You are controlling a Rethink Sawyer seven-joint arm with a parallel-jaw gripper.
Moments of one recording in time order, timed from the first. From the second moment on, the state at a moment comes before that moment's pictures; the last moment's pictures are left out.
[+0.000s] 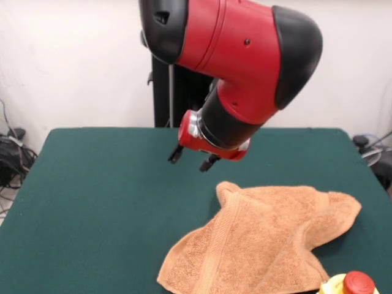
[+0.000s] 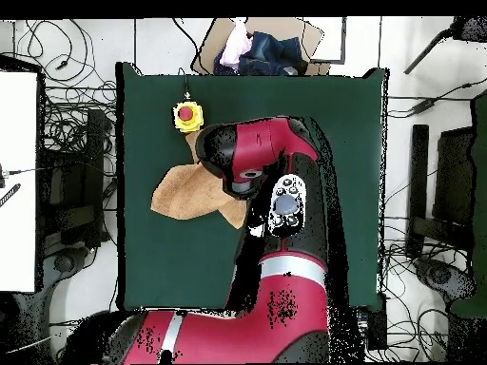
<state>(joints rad) -0.10 -0.43 -0.06 1.20 -0.40 1.18 1.78</state>
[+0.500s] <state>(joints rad) -0.10 -0.38 -0.06 1.17 -0.40 1.17 1.78</state>
